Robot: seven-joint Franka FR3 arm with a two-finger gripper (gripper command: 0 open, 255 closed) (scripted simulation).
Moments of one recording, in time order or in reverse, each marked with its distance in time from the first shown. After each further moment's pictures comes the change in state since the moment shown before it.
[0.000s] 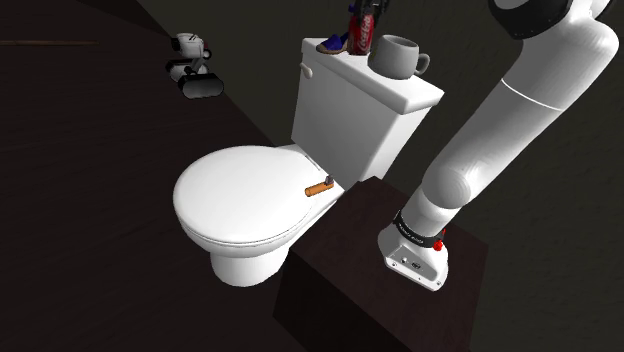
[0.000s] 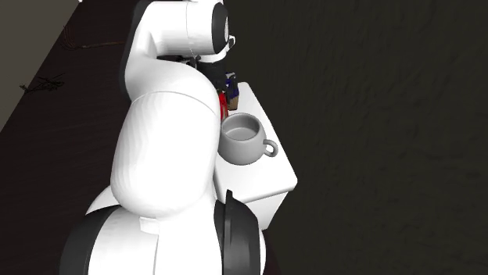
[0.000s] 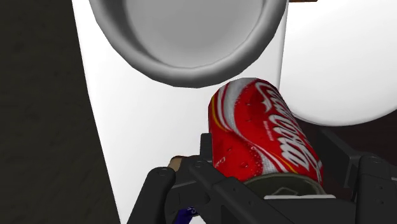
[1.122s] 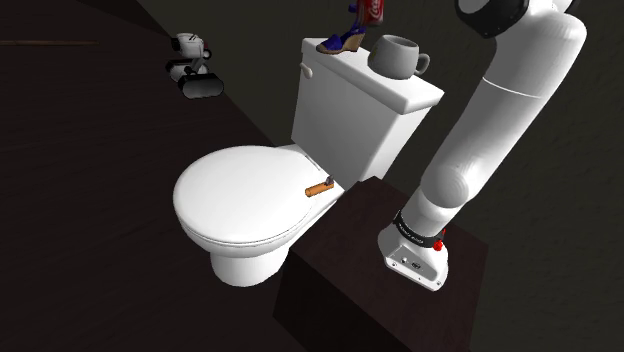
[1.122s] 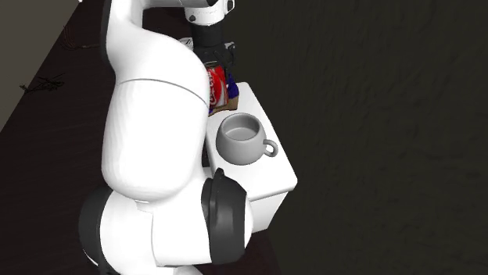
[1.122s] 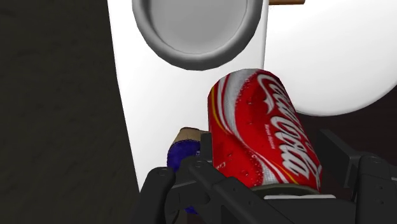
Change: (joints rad) arm -0.031 0.152 -0.028 0.420 0.063 -0.280 -0.043
